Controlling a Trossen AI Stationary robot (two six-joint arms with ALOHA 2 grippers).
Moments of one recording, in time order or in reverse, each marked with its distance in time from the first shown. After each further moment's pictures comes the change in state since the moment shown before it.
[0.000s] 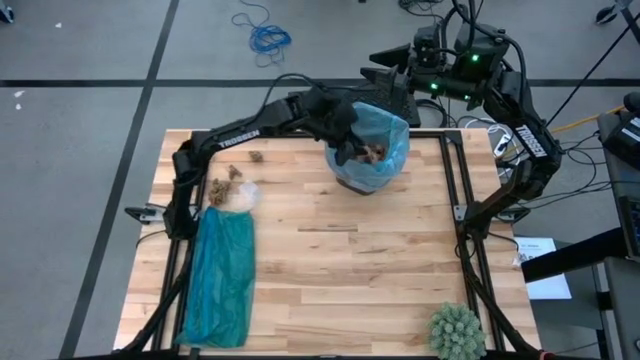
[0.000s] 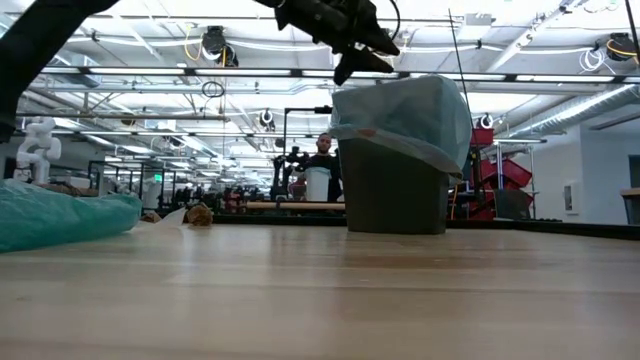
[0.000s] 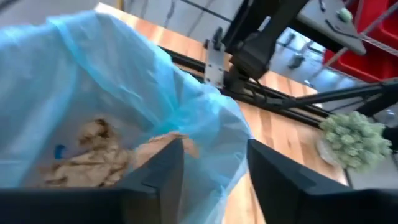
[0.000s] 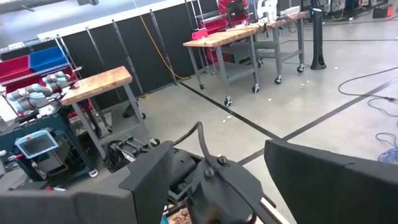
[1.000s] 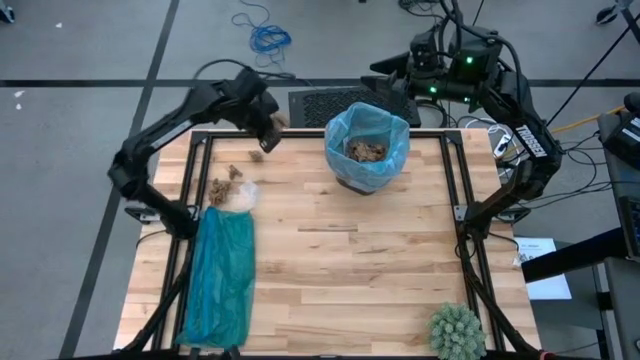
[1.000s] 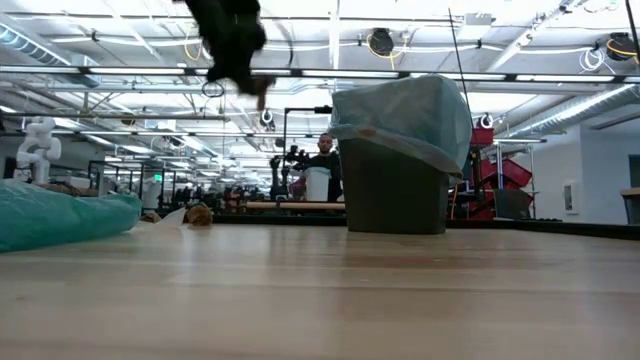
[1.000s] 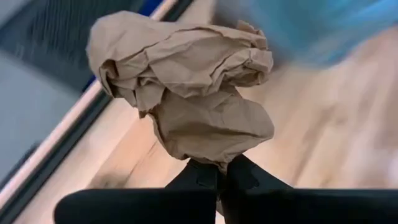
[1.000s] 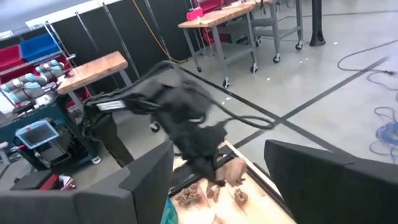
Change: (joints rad) left arm 0.279 -0.484 -0.422 -0.451 -0.224 0.149; right arm 0.000 0.000 0.000 -0.081 -0.005 0.039
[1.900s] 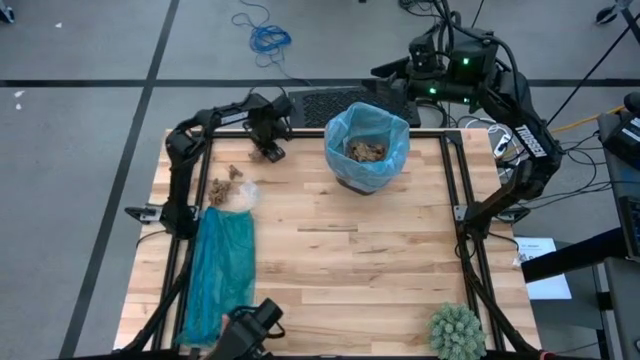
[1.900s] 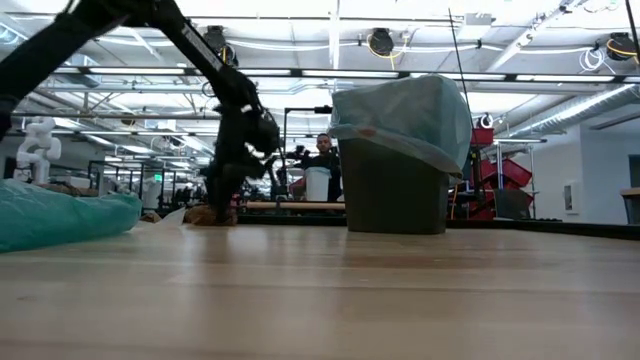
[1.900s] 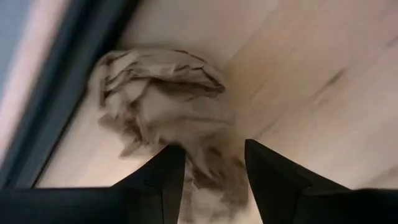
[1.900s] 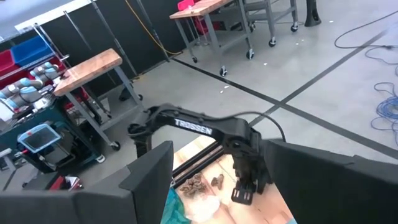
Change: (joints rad) left arm 0.159 0.585 -0.065 -0.021 -0.302 0.167; right arm -0.002 0.000 0.000 -0.054 0.008 0.076
